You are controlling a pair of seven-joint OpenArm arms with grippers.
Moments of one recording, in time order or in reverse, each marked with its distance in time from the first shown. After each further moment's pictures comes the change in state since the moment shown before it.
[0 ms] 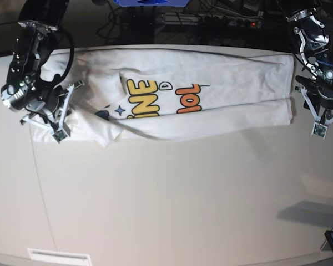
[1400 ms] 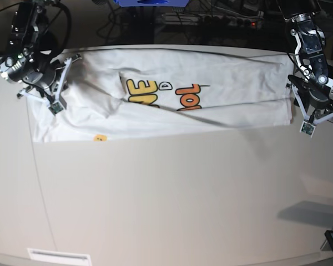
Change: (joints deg) left arm -0.1 -0.9 5.2 -4.5 -0.2 0.0 0.0; right arm -11.0 0.4 3.1 4.5 0.2 0.0 3.2
